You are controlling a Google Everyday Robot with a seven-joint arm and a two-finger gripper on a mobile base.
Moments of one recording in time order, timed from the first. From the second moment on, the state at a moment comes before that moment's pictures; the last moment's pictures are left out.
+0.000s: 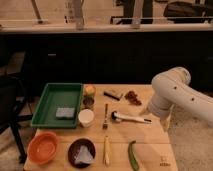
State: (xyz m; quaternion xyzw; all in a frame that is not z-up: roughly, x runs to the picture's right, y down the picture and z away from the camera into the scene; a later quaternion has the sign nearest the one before) arm 0.230 0.153 0.668 -0.32 -0.16 -0.39 0.85
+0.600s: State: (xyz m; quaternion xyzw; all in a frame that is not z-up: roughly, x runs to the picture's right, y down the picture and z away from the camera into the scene) arm 0.164 0.183 0.701 -0.27 -0.23 -0.48 0.80
